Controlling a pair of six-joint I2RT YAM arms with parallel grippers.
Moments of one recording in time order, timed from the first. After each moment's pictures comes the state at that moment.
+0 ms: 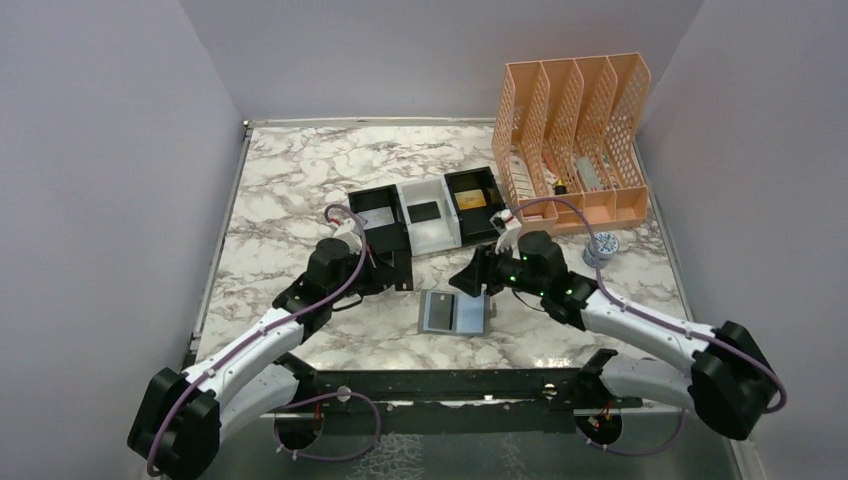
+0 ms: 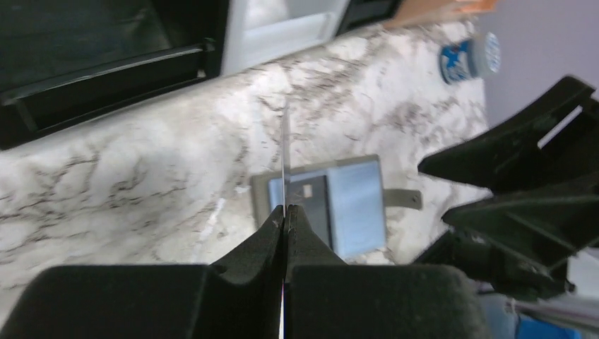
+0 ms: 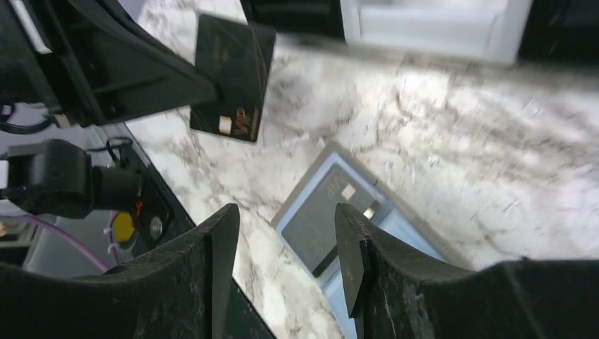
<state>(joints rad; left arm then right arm) -0.54 0.92 0.40 0.02 0.18 -0.77 0.73 1.17 0.54 0.14 -0.28 0.58</state>
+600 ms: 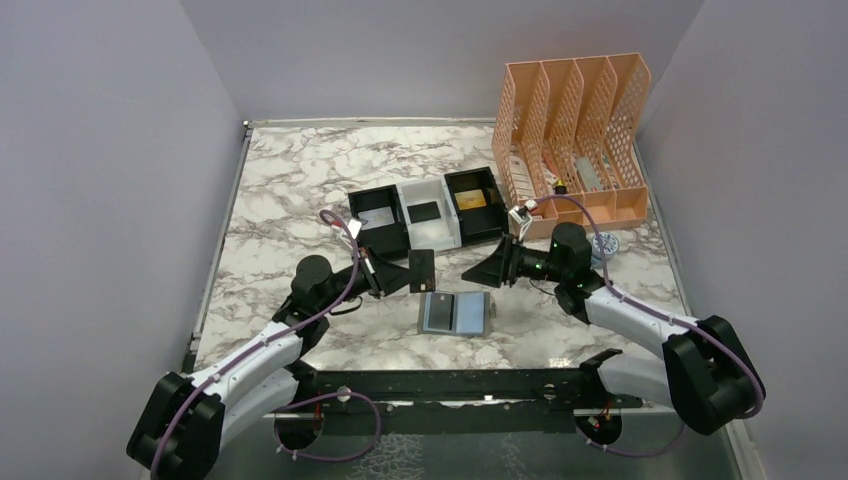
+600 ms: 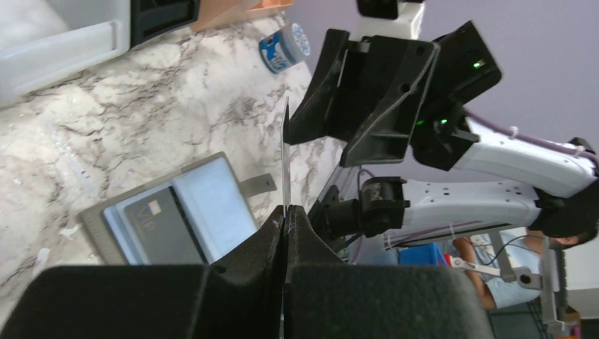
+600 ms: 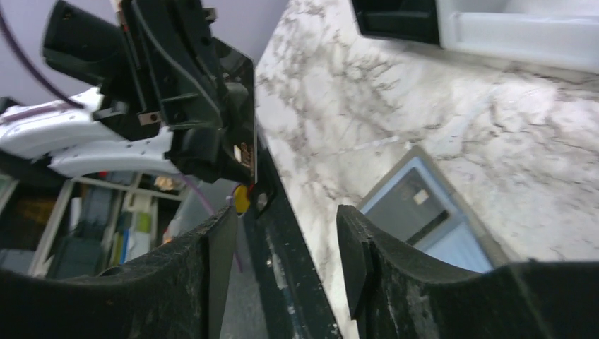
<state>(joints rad) -0.50 0.88 0.24 0.54 0.54 -0.98 0.43 1.16 0.42 0.50 -0.79 0.74</state>
